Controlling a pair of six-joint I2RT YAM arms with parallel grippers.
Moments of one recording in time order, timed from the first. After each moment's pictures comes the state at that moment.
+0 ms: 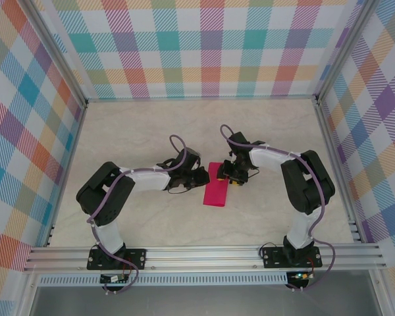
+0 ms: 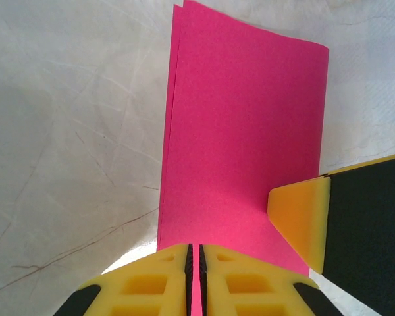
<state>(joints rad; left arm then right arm) -0.71 1.79 0.93 -0.02 0.25 -0.86 0.50 1.85 1.11 -0.62 -0.32 0.67</state>
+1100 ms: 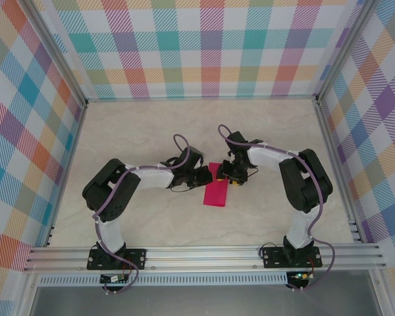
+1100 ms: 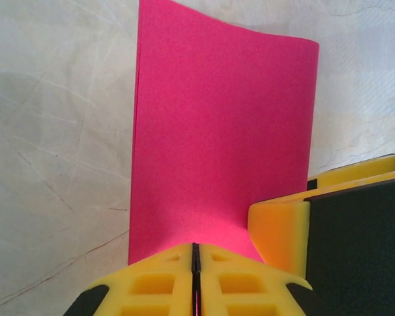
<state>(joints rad) -0.71 1.85 0.98 0.00 0.30 -0.87 0.51 1.88 1.14 -0.66 -0.31 0.65</state>
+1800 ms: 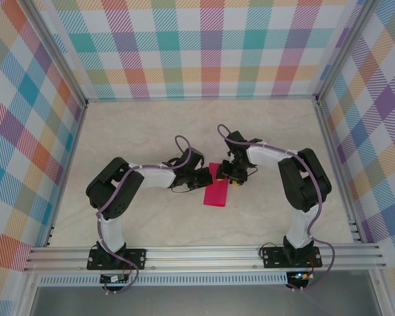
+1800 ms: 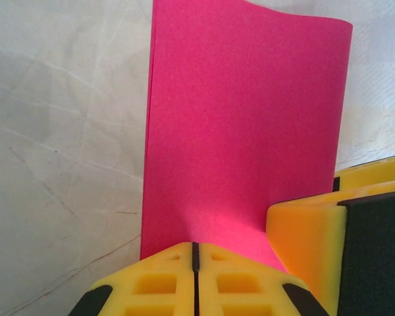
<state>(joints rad) -0.71 1.89 0.99 0.00 0.32 -0.87 0.51 1.90 1.16 -0.68 -0.30 0.64</state>
